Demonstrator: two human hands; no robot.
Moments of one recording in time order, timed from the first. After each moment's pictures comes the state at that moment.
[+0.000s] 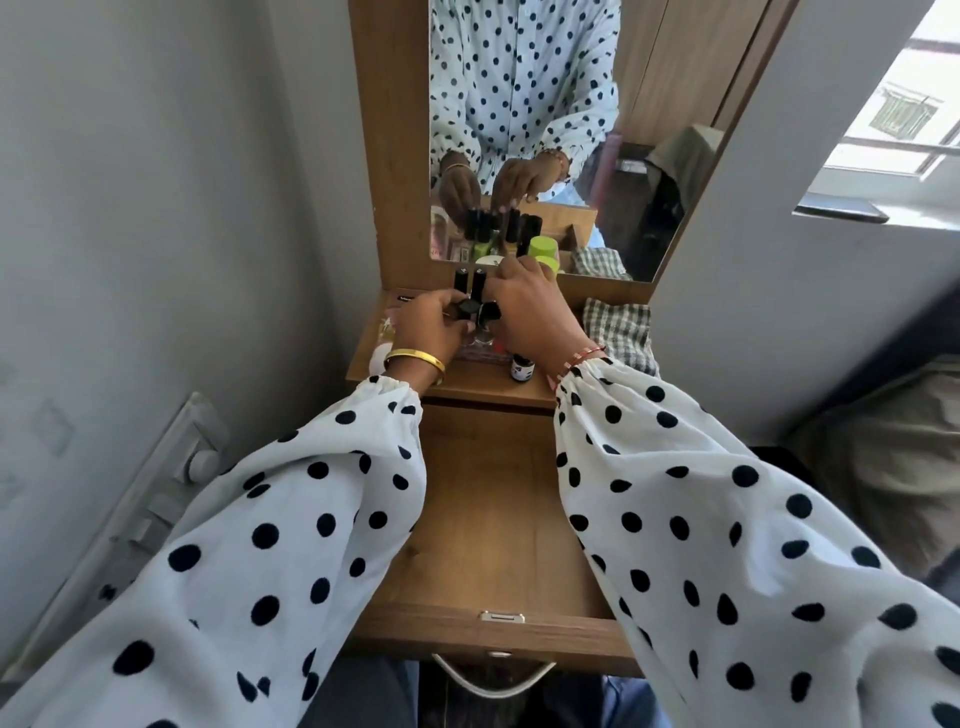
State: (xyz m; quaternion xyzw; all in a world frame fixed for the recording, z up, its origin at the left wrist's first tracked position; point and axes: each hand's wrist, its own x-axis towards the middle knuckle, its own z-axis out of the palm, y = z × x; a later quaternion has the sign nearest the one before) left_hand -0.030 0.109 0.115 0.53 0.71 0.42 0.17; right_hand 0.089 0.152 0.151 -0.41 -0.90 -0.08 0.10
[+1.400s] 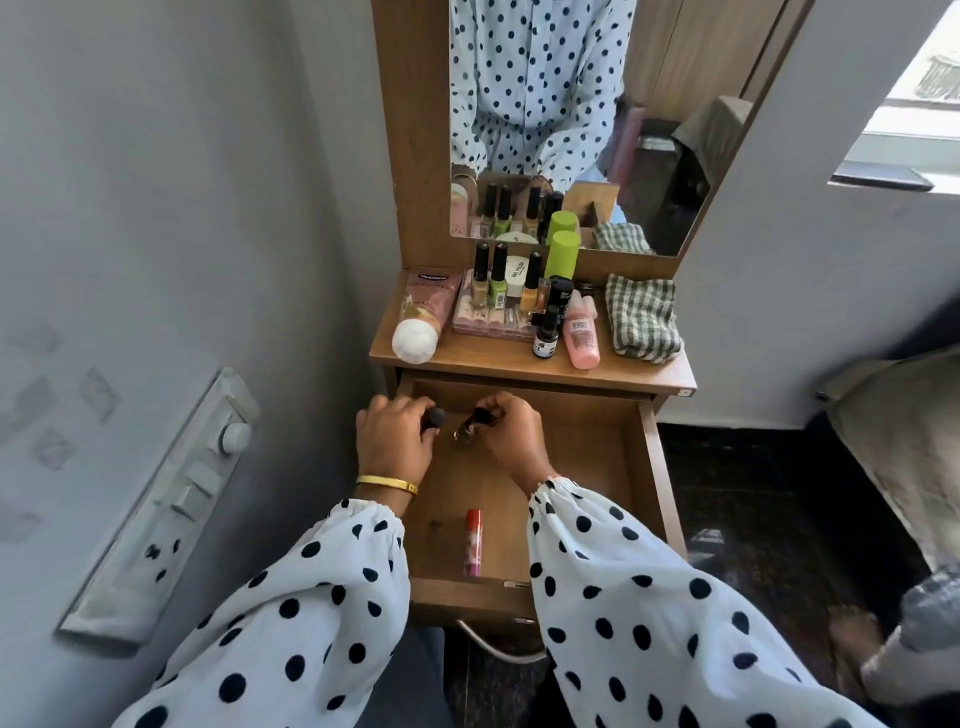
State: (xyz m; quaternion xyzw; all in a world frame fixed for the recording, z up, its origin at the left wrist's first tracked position) left_hand -0.039 0.002 0.024 0.56 0.81 0.19 0.03; right_hand 0.085 0.063 0.020 -0.55 -0.67 0.42 0.26
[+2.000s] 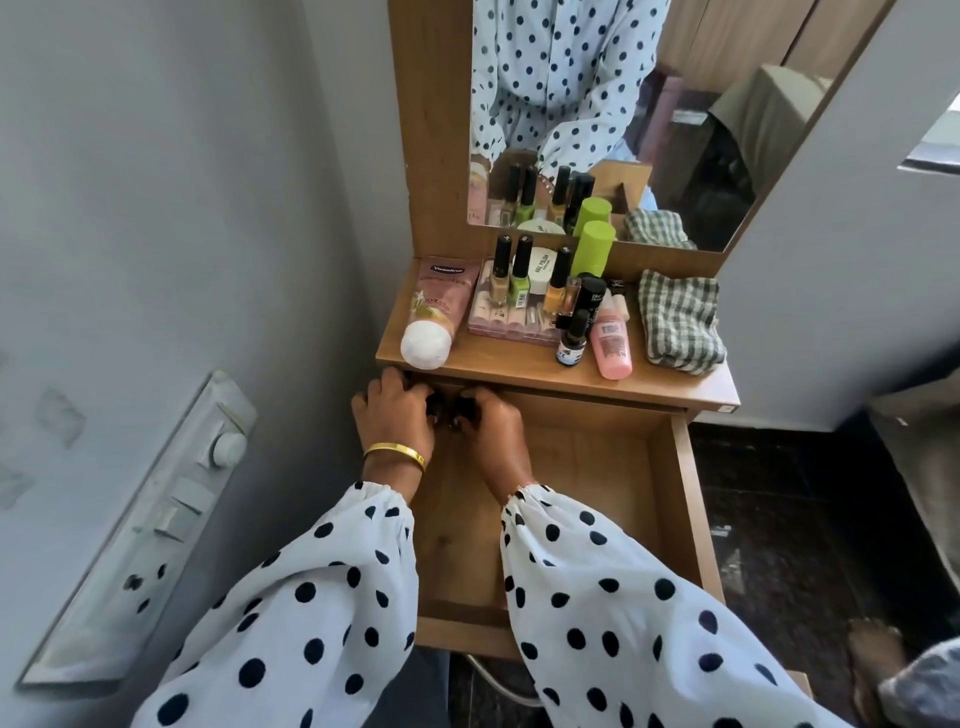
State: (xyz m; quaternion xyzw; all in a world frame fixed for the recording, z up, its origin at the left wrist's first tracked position) left_hand -0.059 0.041 0.019 0.51 0.85 0.12 0.03; right_hand 0.044 0.079 -0.002 -0.51 -0.73 0.38 0.25
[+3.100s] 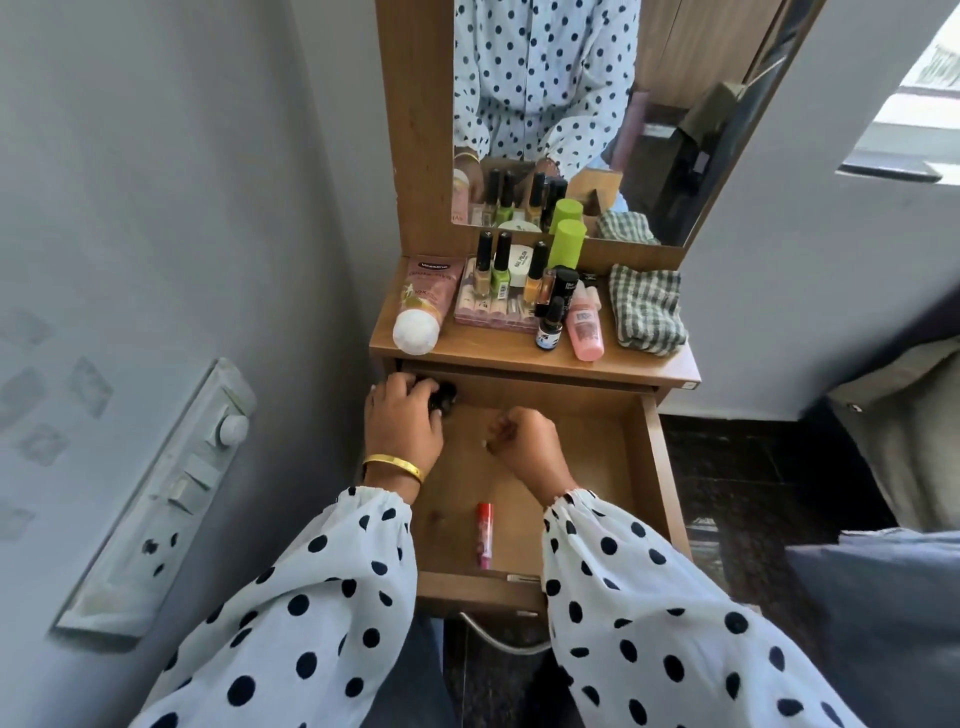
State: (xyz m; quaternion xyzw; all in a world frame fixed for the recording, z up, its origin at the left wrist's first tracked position) left_hand -0.040 0.013 0.021 0.54 0.81 0.24 0.04; right_hand 0.101 0.063 0.004 -0.57 -0.71 0.36 0.18
